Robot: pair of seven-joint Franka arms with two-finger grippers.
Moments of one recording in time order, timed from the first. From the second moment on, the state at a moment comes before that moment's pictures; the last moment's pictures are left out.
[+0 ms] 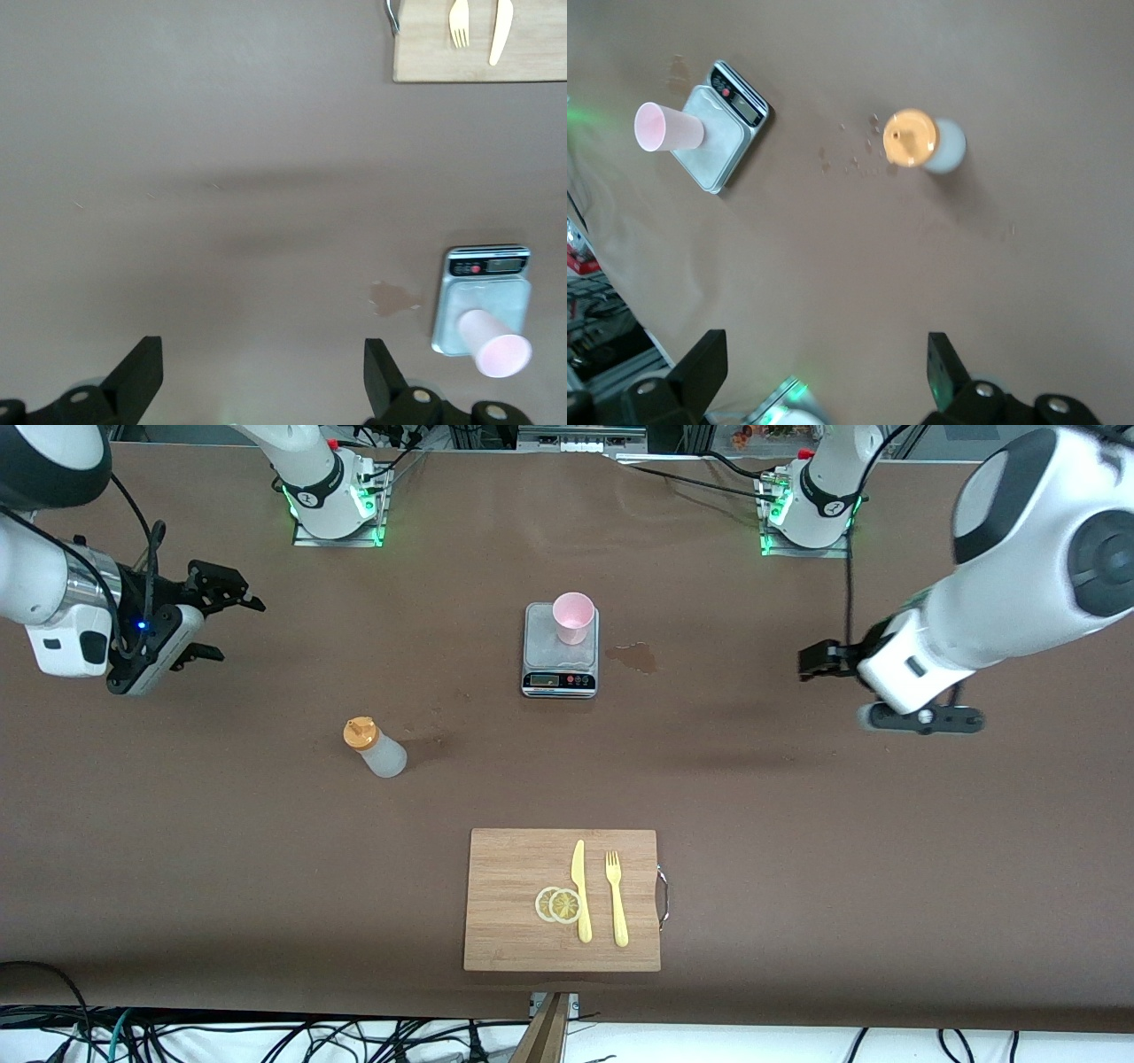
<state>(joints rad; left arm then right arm) 0.05 0.19 -0.27 -1.51 -0.07 1.54 -0.18 0.27 0.05 -0.27 -1.78 0.34 1.56 -0.81</state>
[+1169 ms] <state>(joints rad) -0.03 0.00 -0.14 -1.70 -0.04 1.63 -0.09 0.16 0.50 -0.38 -1.97 1.04 1.66 -2.17</state>
